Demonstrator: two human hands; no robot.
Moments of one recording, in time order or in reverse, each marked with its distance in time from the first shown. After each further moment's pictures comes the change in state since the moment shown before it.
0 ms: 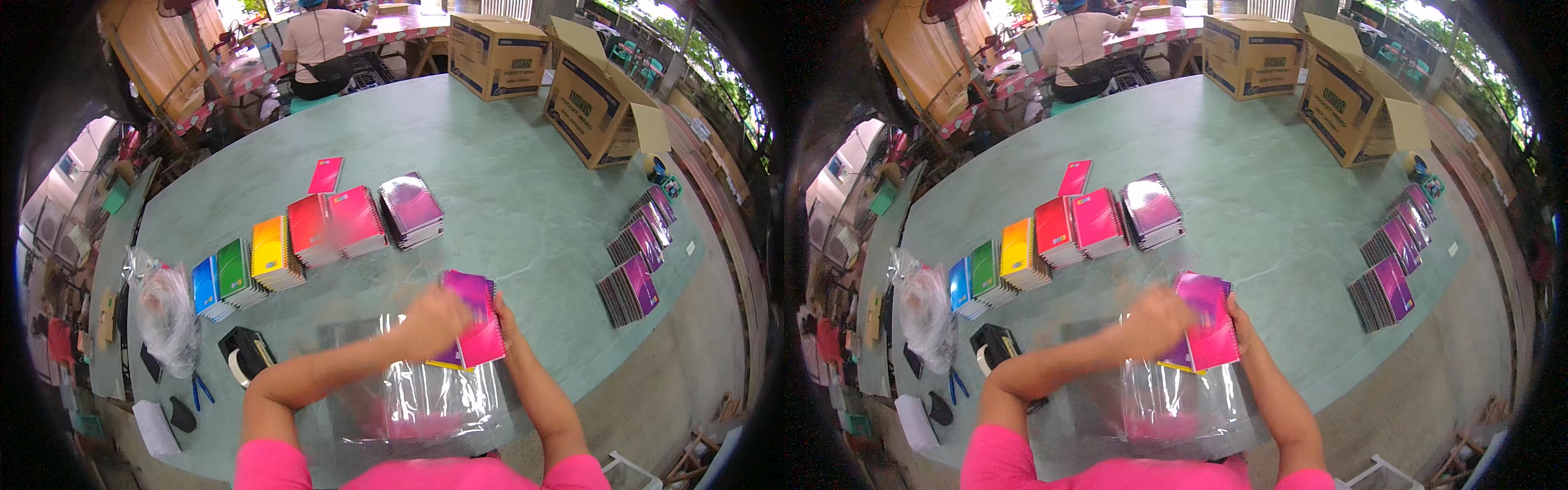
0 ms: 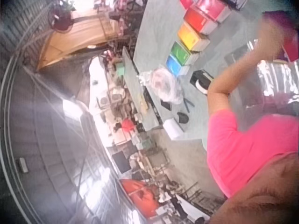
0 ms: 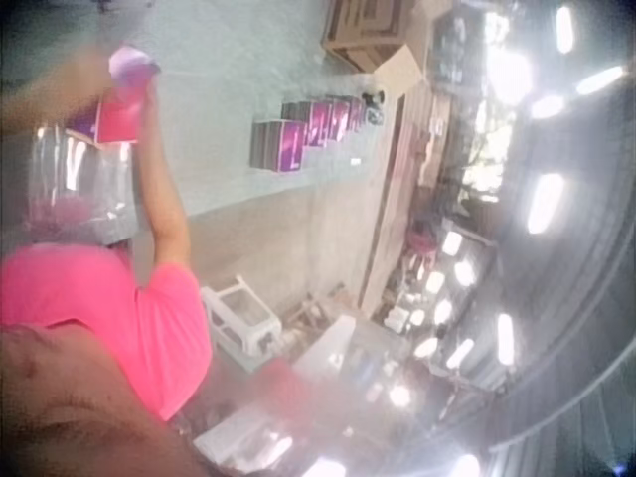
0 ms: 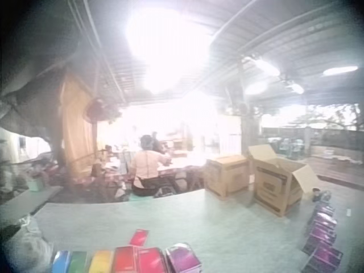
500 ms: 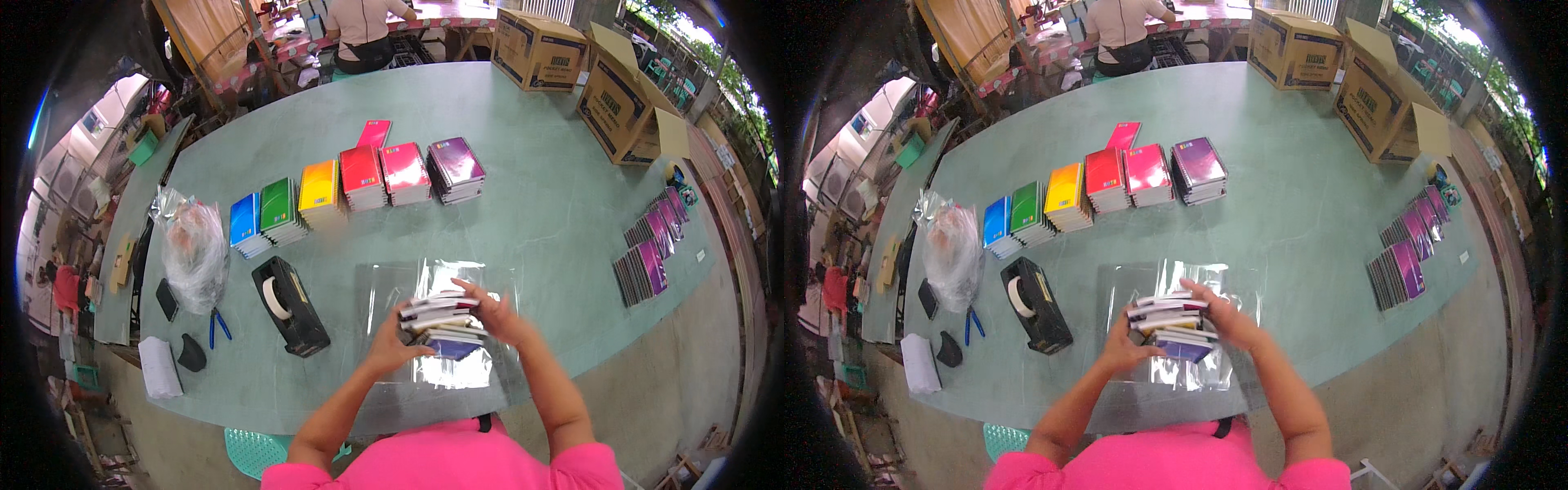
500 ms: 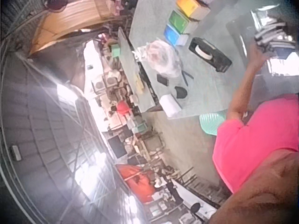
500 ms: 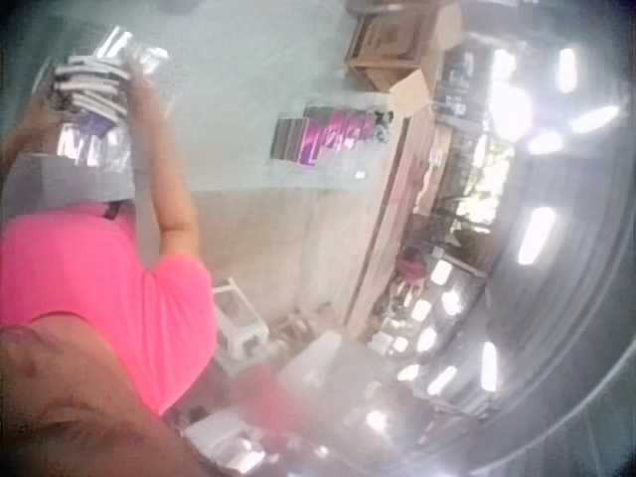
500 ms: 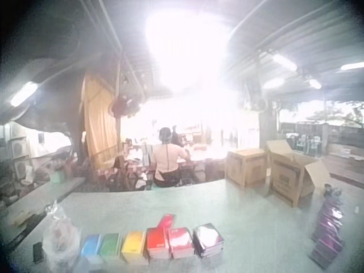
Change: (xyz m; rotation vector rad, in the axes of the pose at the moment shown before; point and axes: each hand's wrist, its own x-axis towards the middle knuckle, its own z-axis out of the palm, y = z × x) left_hand -0.172 0.095 0.022 -1.131 0.461 -0.957; right_hand -0.026 0.077 0.048 -0.774 -0.157 0.106
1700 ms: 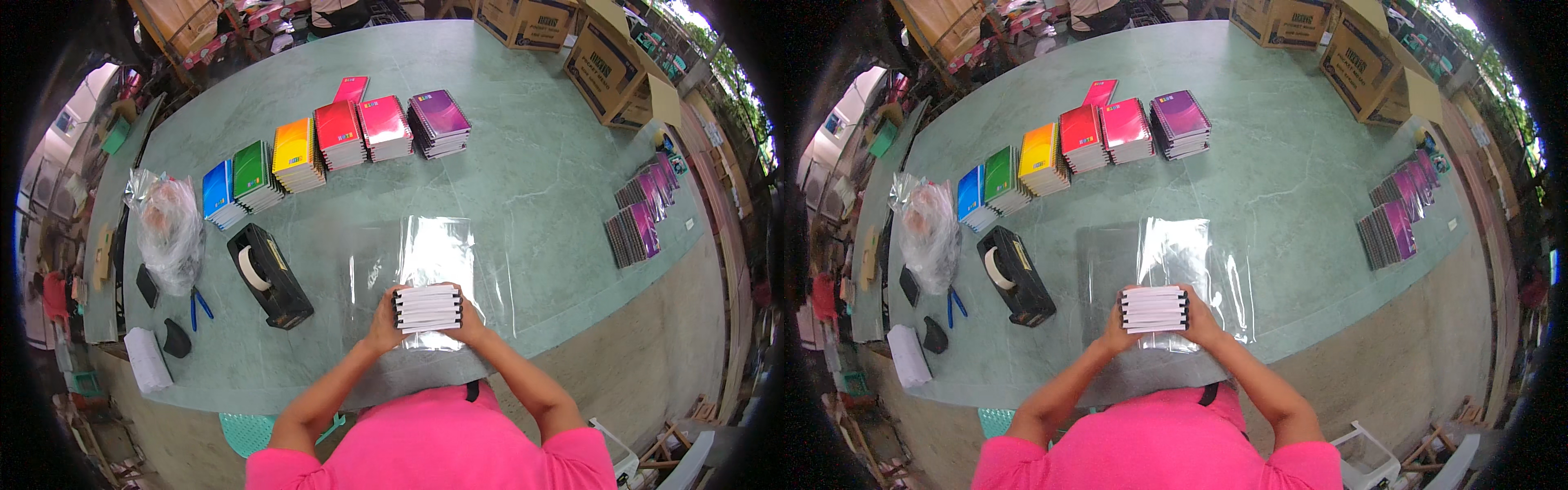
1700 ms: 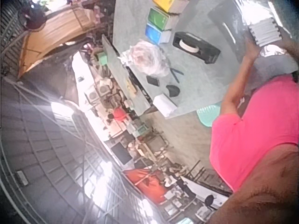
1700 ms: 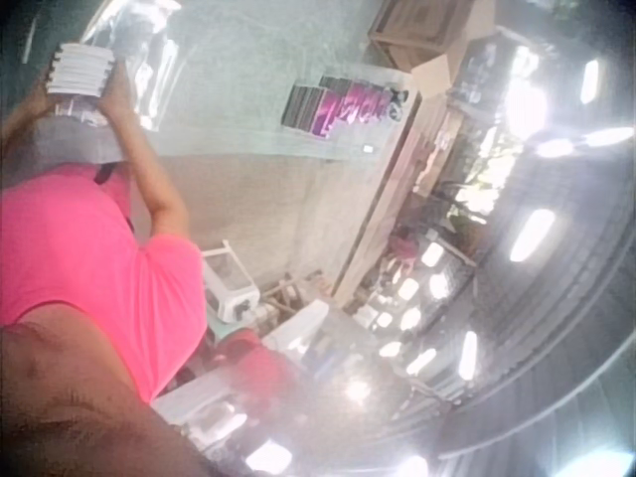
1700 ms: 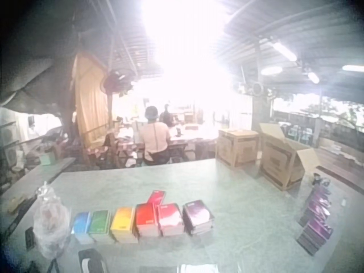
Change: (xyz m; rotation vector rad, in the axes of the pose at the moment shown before) left_hand -0.020 -0.073 0.015 0.230 -0.021 0.157; right_hand -0.008 0.127 -0.002 -0.979 0.301 -0.427
